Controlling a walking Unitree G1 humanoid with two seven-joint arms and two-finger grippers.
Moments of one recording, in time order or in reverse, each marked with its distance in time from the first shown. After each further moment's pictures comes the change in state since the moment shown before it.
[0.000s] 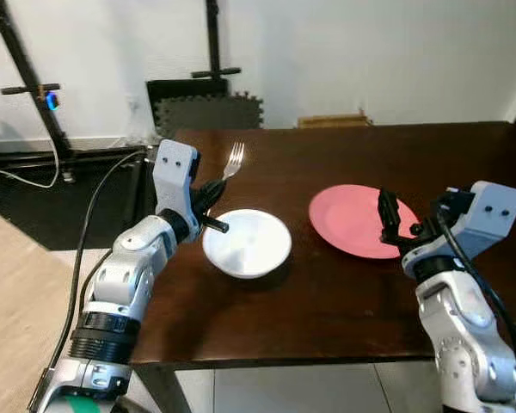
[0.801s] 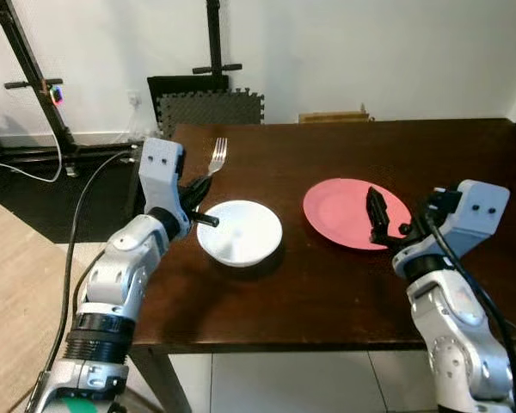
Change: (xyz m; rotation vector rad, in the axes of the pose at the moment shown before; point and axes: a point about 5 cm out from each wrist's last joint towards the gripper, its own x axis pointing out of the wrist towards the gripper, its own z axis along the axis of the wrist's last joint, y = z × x) left arm -0.002 0.005 0.000 -0.026 -0.014 0.044; right arm 0.000 0.003 -0.001 -0.007 0.005 0.014
